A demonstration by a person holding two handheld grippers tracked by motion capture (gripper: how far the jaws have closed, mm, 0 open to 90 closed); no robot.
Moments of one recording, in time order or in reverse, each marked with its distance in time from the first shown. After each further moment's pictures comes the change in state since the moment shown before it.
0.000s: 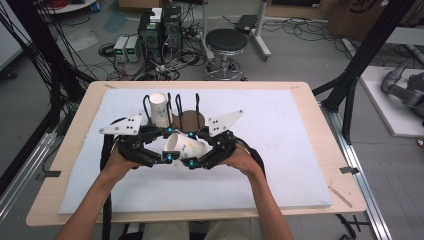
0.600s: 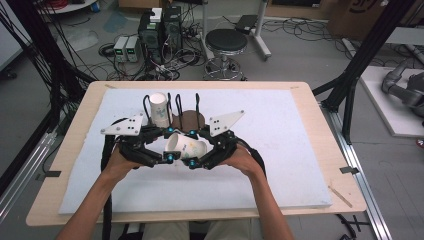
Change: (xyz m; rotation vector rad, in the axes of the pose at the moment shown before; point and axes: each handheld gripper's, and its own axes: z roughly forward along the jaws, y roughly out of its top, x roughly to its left) left arm 0.000 0.000 0.001 -0.004 0.007 0.005; right arm 0.001 0.001 -0.002 -0.004 -0.020 -0.012
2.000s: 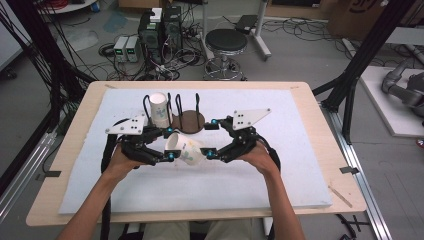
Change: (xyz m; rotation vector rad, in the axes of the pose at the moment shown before) left arm 0.009 -0.013 0.002 0.036 0.038 -0.030; right arm 0.002 -0.003 -0.047 -0.059 -0.167 0.007
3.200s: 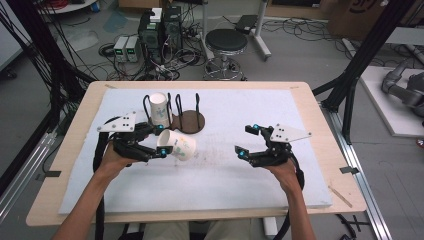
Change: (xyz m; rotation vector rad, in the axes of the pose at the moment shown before) left arm 0.009 -0.004 -0.020 0.007 0.066 -0.004; right arm 0.014 -0.060 -0.076 -0.064 -0.375 0.100
